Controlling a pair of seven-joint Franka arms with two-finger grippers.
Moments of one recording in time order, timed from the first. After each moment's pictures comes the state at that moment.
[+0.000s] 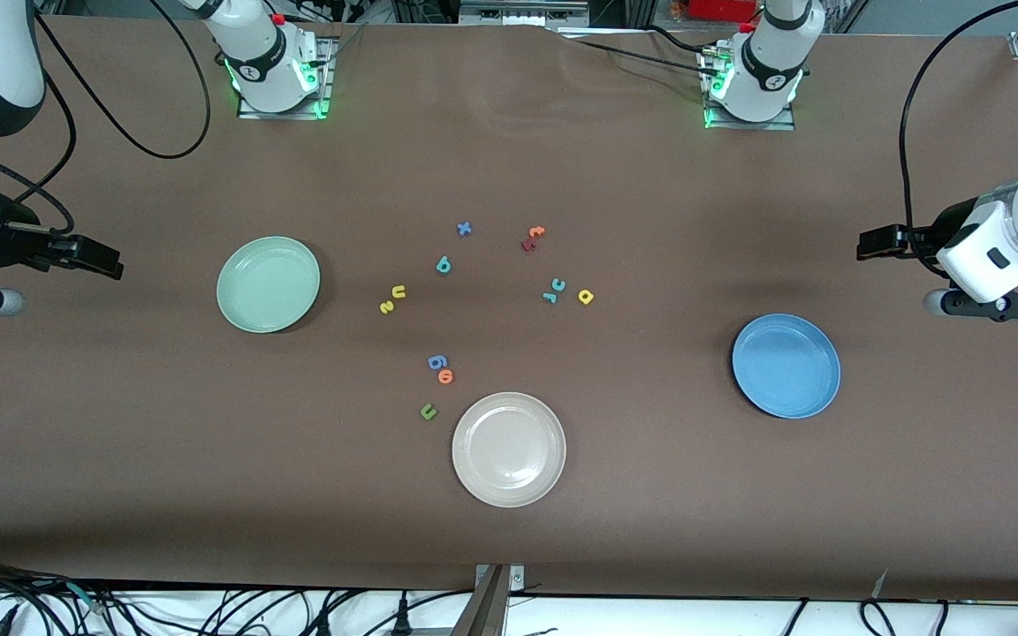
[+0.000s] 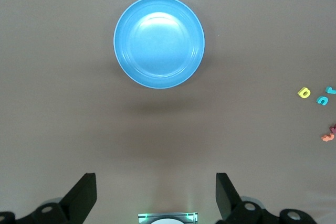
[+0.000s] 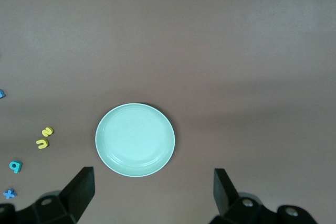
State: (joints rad) left arm -0.01 0.22 0.00 -1.49 -0.02 1.44 0.02; right arm 0.07 0.17 -0.08 -1.55 -0.02 1.65 0.08
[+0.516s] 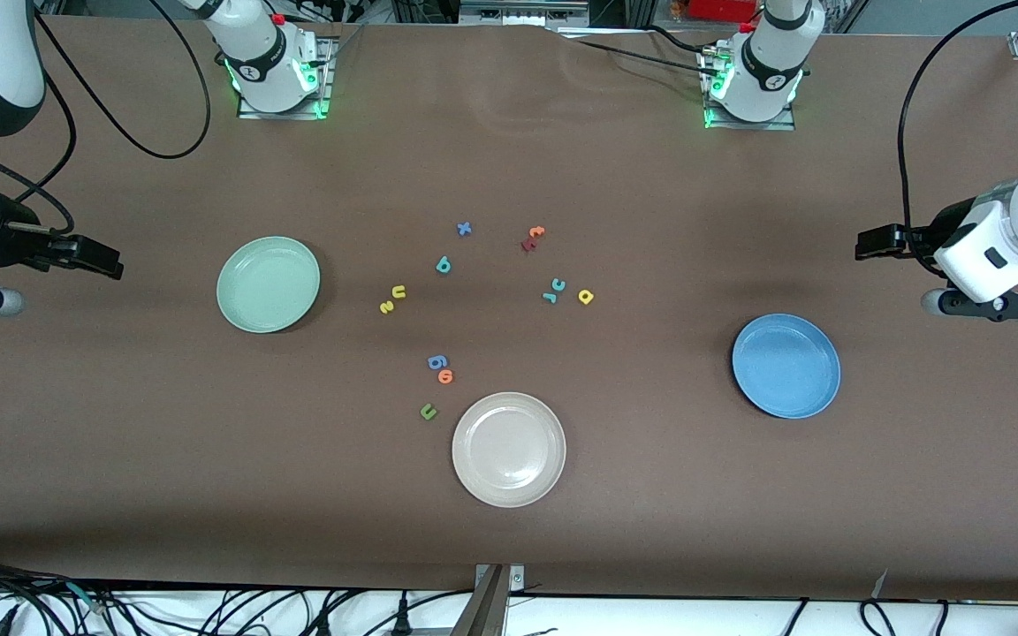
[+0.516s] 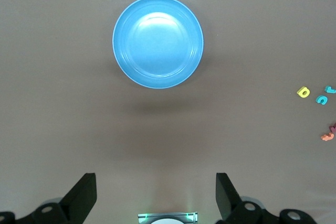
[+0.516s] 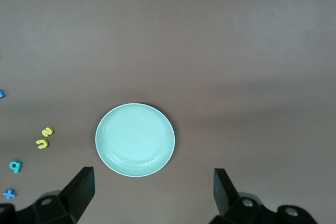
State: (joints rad) left arm -0.01 0.22 0.00 -1.49 -0.02 1.44 0.02; right arm 0.07 0.17 -0.08 -1.55 -0.02 1.65 0.08
